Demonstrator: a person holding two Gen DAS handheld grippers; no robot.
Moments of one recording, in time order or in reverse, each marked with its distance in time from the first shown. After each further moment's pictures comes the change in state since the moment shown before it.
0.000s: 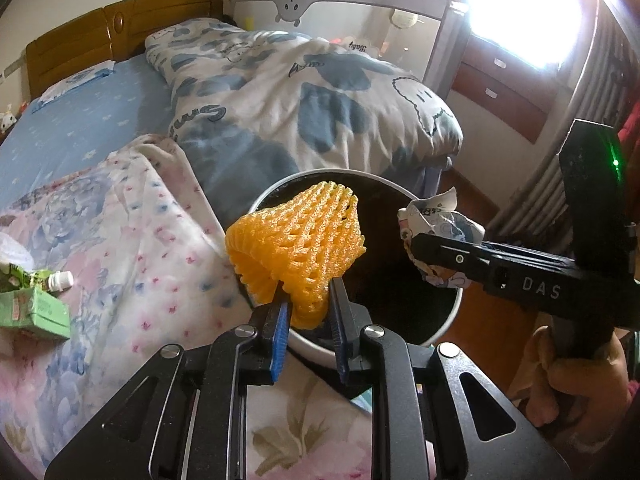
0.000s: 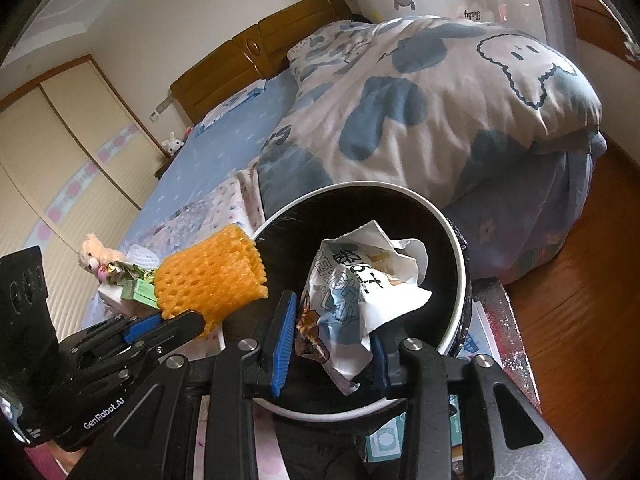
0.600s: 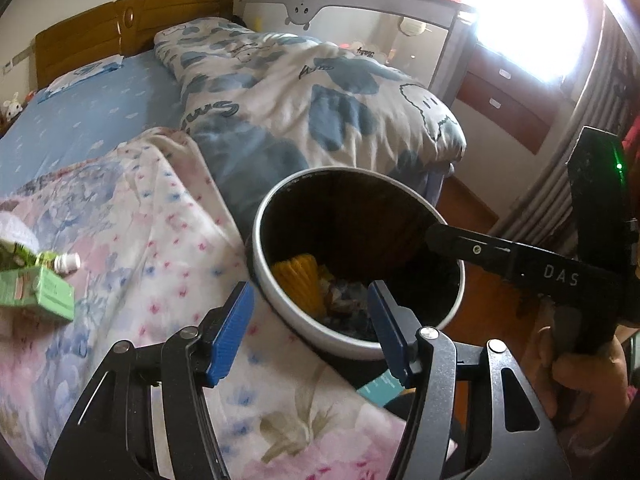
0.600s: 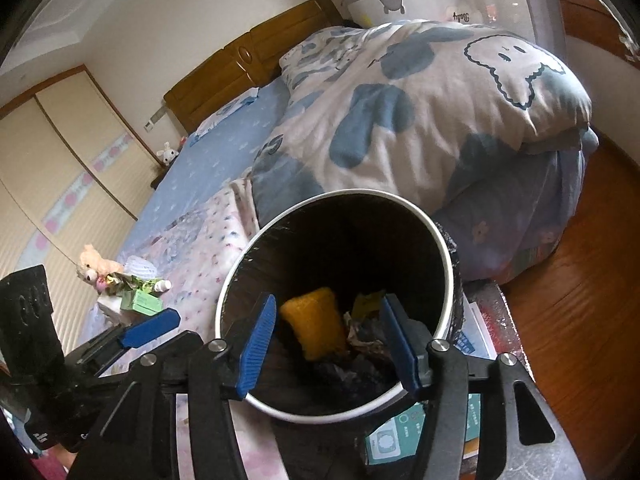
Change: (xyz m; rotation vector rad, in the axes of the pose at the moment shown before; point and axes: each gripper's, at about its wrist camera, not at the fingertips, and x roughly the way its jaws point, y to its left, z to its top) left arm -0.010 0.012 -0.016 -0.046 -0.019 -0.002; right arm -0.008 -0.004 -0.002 0.035 -0.029 -0.003
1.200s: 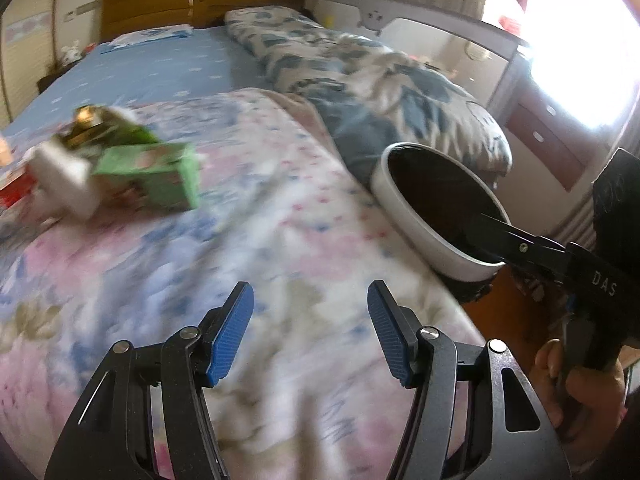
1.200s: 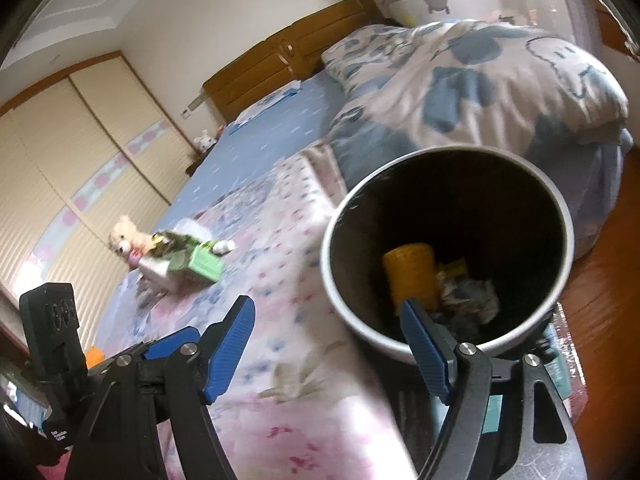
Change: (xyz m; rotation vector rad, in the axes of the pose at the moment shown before) left arm -0.064 0.085 -0.078 -0.193 -0.010 0.117; right arm 0.013 0.079 -0.052 -0.067 0.004 0.113
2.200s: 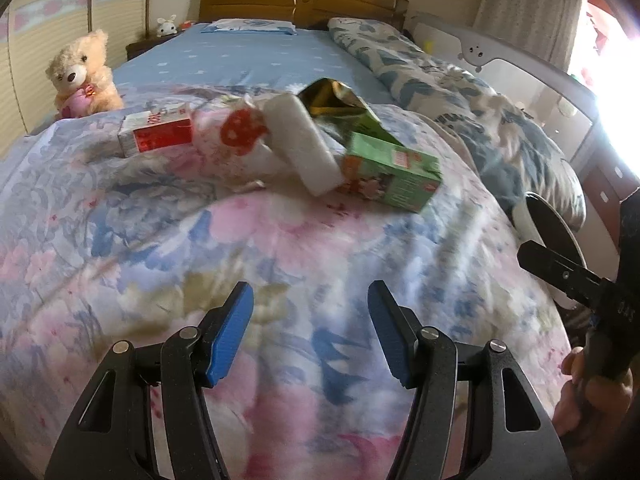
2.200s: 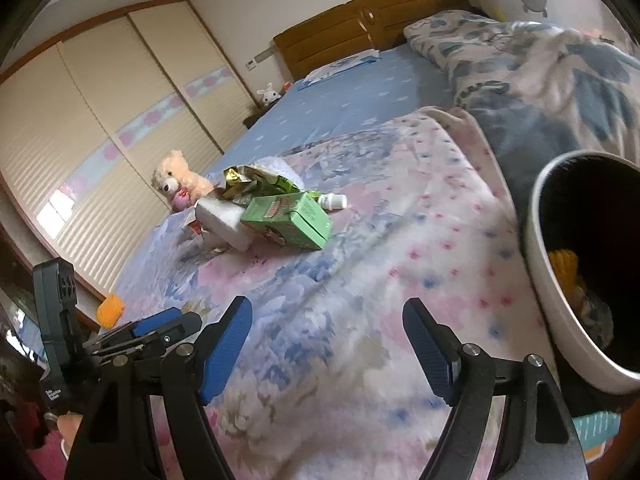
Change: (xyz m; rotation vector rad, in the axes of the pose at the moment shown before) left arm -0.038 0.146 -0.018 -0.200 -0.034 0.215; right arm 0.081 0.109 -0.018 -0.204 0.104 0.148
